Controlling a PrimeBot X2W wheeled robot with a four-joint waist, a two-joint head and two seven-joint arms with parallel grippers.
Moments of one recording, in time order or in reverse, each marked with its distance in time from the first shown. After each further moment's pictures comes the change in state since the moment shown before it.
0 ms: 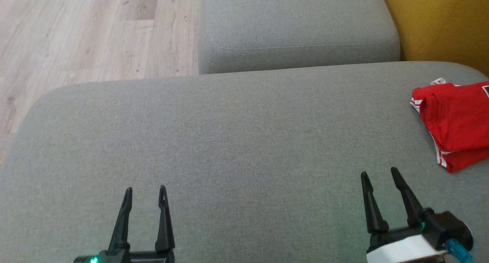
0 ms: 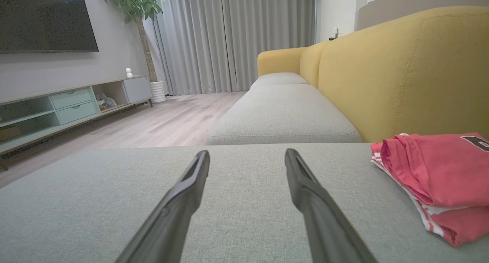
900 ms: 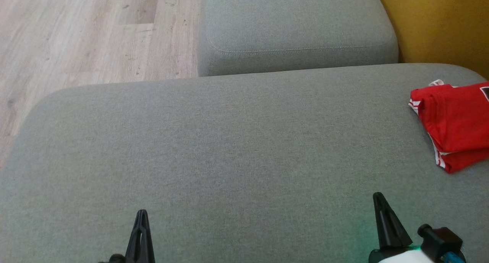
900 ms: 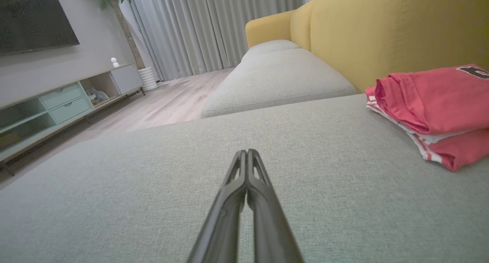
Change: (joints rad) left arm 0.046 0.003 0.021 0.094 -0.067 -0.003 0.016; right arm 0.053 0.017 0.001 0.081 0.081 0.000 0.015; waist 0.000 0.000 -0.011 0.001
